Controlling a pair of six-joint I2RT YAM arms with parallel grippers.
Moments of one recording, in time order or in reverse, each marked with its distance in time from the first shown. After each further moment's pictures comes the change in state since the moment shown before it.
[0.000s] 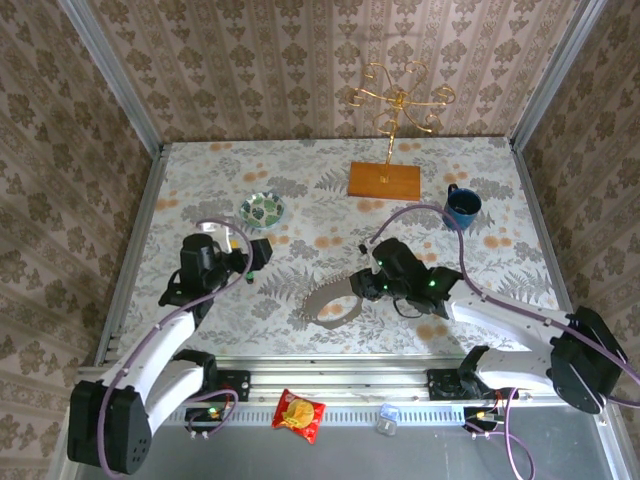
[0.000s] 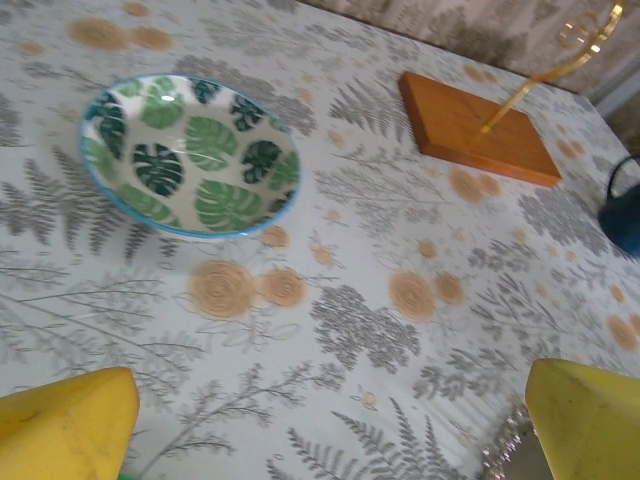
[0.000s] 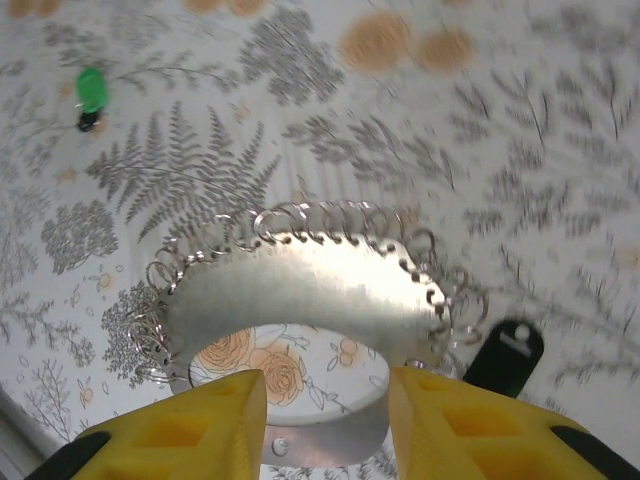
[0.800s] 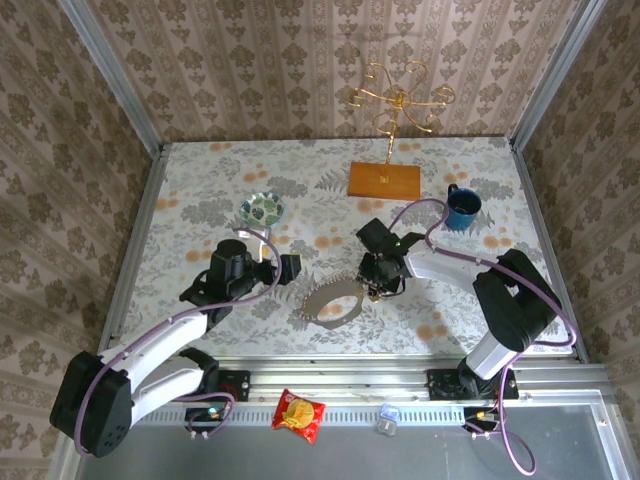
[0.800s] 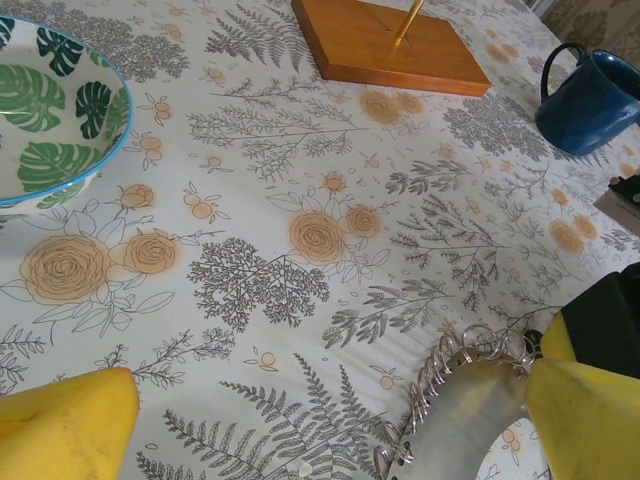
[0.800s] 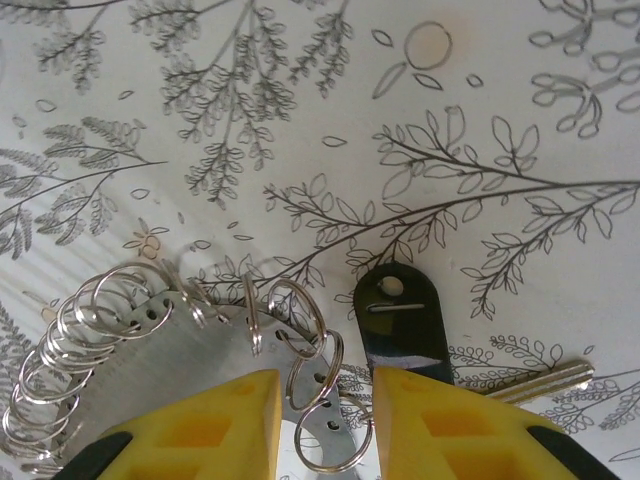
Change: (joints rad) left arm -0.272 0.080 0.000 0.054 -0.119 0.015; right arm -0.148 0.426 0.245 -0.257 -0.078 0.588
